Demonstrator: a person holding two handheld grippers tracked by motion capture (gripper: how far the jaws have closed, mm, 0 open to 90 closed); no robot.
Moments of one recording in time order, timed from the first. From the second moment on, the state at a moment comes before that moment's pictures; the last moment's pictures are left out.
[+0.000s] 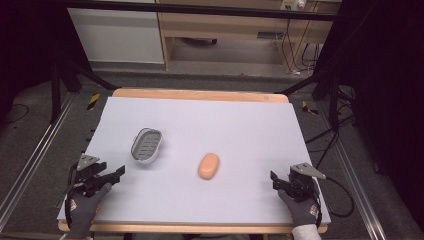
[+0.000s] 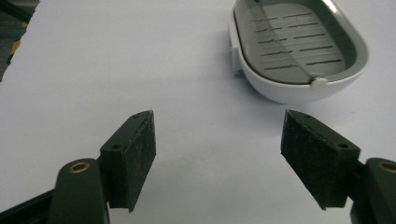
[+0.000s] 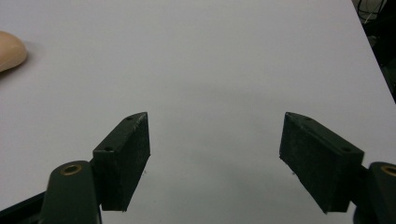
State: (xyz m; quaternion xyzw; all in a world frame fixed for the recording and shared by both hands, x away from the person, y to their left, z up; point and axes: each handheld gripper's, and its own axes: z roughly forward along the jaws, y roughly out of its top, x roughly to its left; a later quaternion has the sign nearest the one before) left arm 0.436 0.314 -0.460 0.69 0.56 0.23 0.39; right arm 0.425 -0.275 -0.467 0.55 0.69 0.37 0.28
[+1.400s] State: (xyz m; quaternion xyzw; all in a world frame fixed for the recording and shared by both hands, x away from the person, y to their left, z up) left arm 0.423 0.249 -0.445 0.73 0.49 0.21 0.42; right arm 0.418 -0.271 -0.466 0.54 0.69 0.39 0.29
